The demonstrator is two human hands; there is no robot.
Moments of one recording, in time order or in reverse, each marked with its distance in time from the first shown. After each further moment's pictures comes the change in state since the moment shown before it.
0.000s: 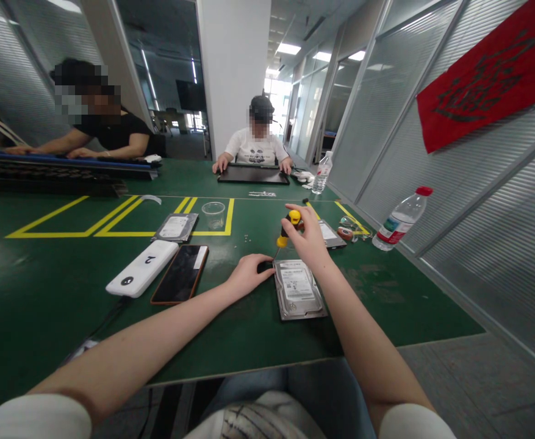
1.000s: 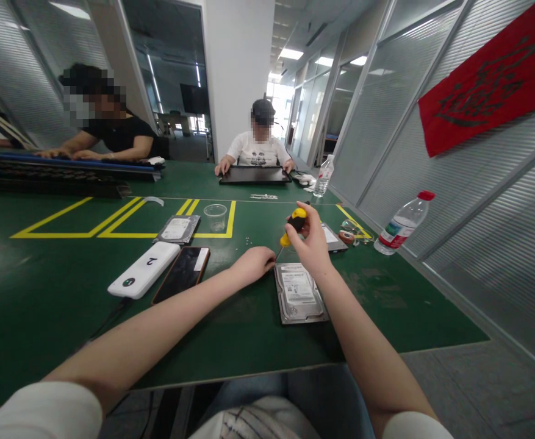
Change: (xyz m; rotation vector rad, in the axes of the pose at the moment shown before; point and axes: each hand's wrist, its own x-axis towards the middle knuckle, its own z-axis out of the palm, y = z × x) left_hand 0.032 0.017 -0.021 0.315 -0.210 0.142; right_hand -0.007 0.002 0.002 0.132 0.022 -0.007
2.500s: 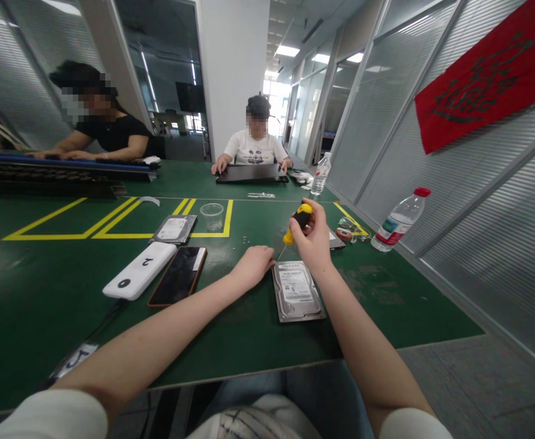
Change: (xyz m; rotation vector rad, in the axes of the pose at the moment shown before) left_hand -0.003 0.013 0.007 0.155 0.056 -0.038; right_hand 0.001 0.008 -0.003 0.014 0.130 0.018
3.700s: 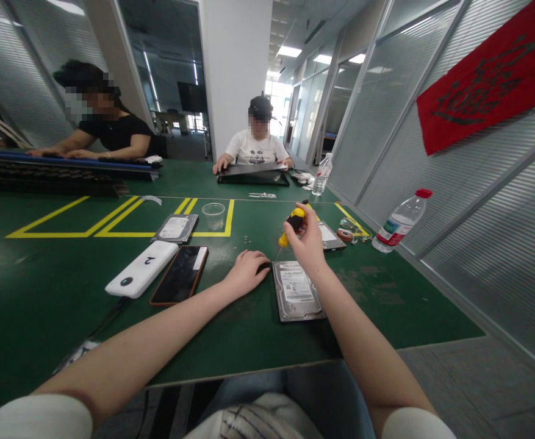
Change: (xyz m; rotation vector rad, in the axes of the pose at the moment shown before) left_hand -0.028 -0.012 0.012 -0.174 0.033 -0.052; right_hand -0.005 0.010 0.010 -0.034 -0.062 0.014
